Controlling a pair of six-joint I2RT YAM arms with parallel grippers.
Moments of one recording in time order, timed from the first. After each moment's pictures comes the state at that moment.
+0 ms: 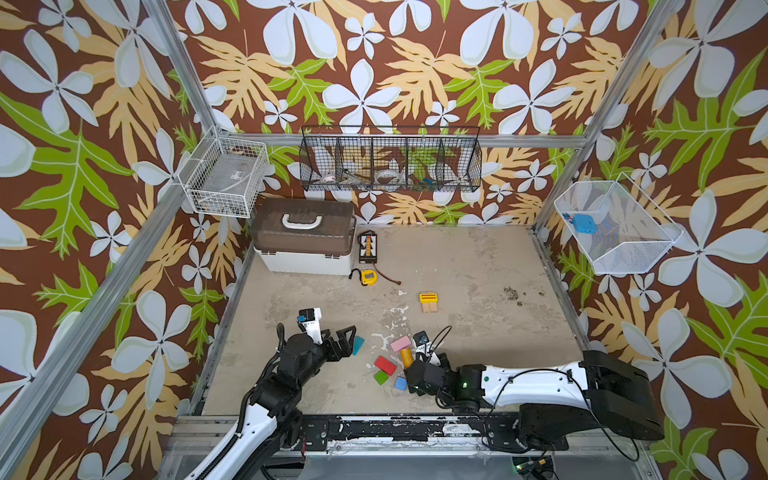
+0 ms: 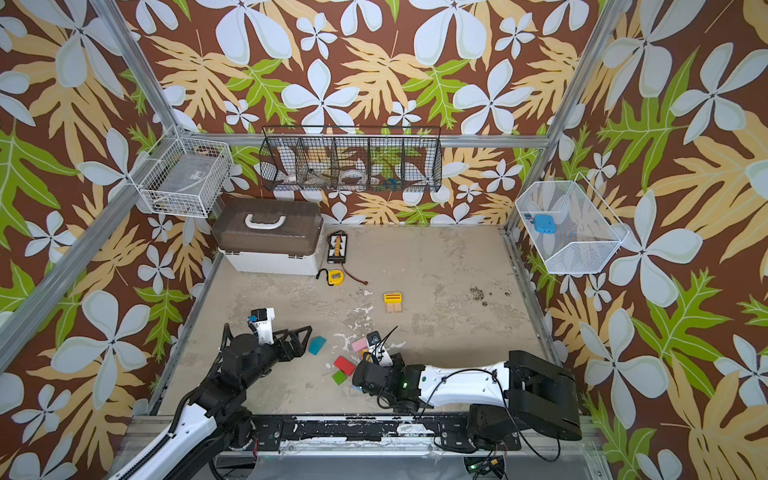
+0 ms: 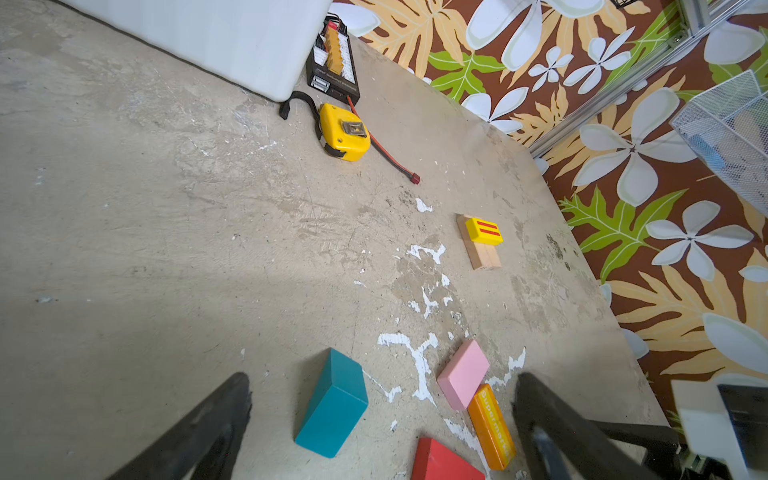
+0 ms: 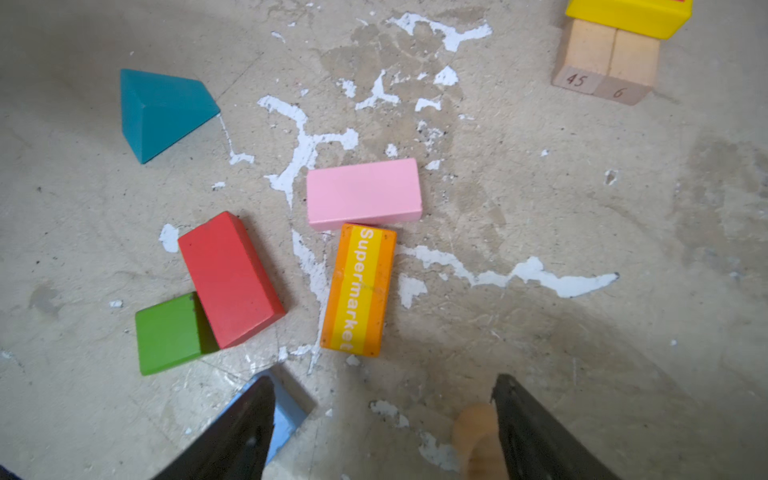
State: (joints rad) left arm -0.44 0.51 0.18 -0.08 0.04 -0.65; right arm 1.29 1.40 0.63 -0.26 0.51 0.77
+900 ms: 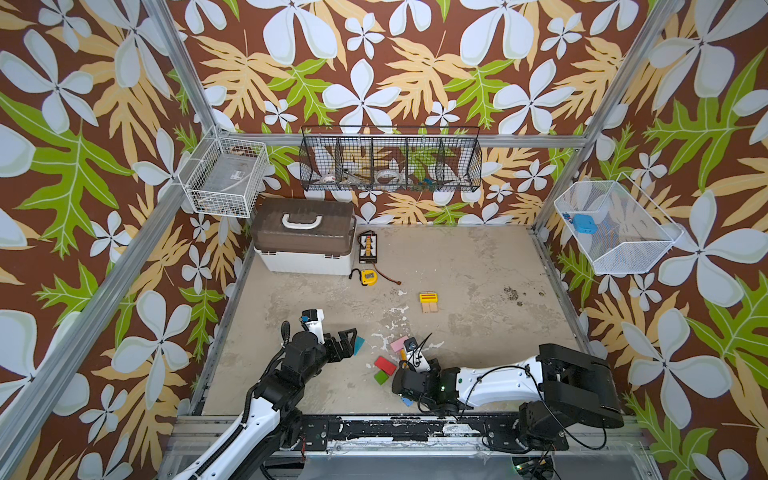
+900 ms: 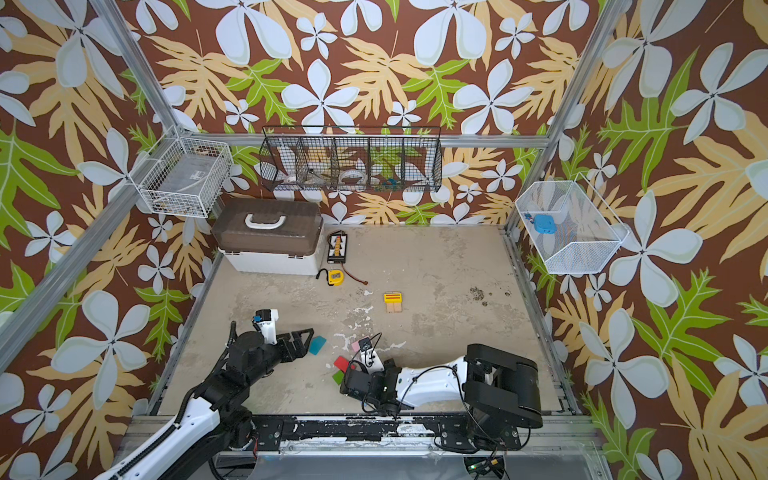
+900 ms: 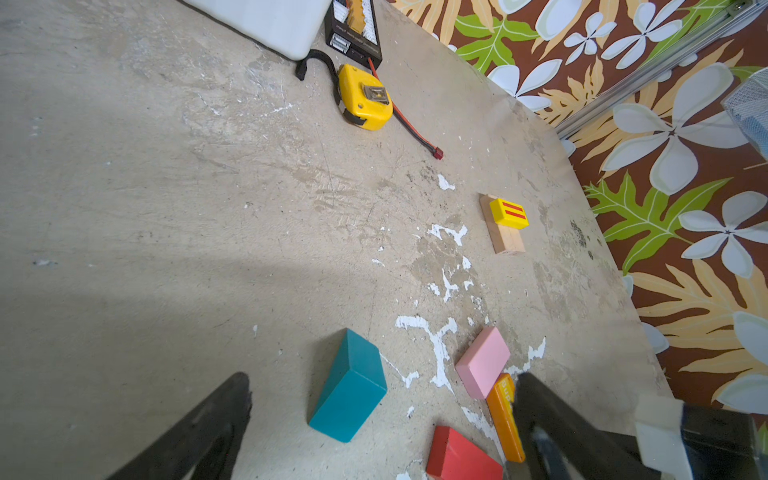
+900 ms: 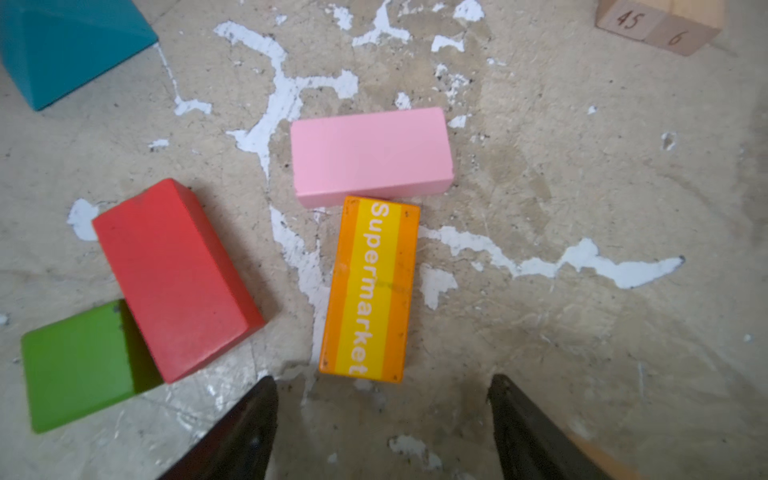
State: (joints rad) left arm -0.44 0.59 0.18 -0.07 0.04 -0.67; right arm 1.31 1.62 0.72 -0.28 0.58 0.84
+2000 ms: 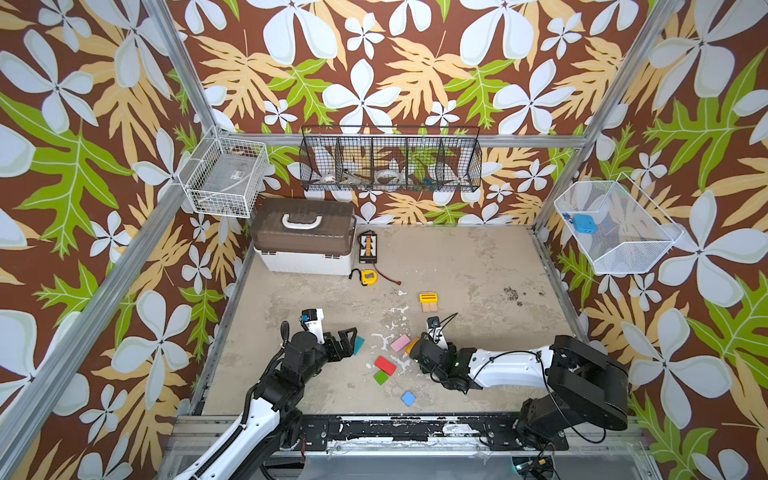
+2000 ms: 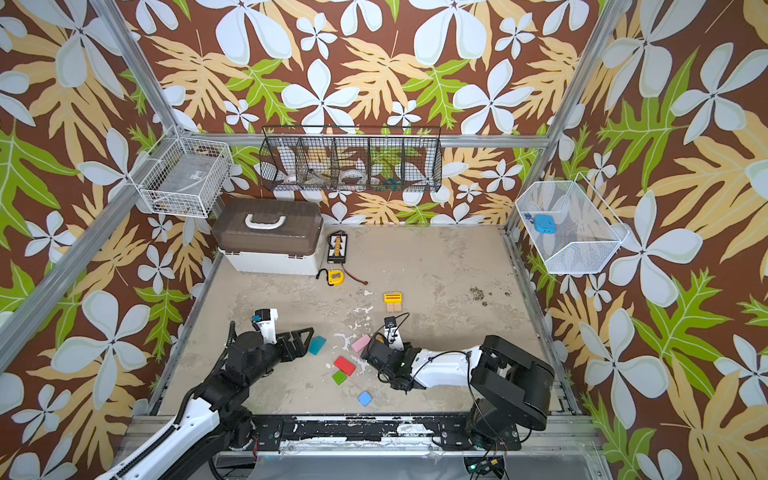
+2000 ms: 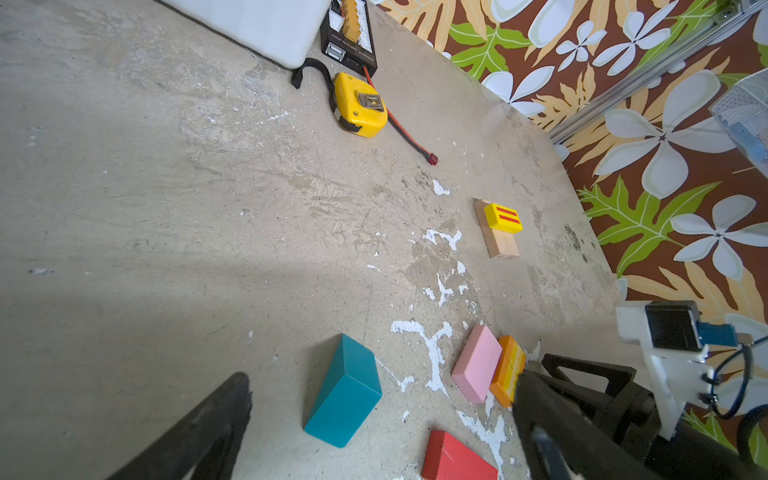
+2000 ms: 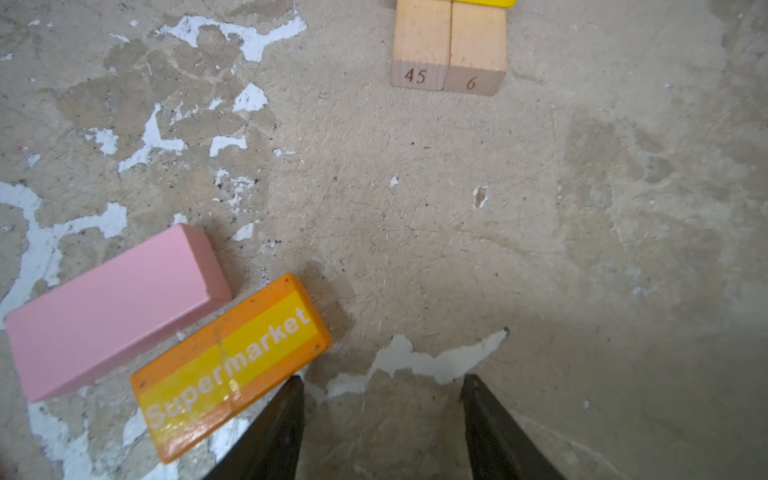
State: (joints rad) left arm -0.44 0.58 0.18 -0.07 0.04 -0.67; right arm 1.05 1.54 0.61 -0.17 0.55 0.77
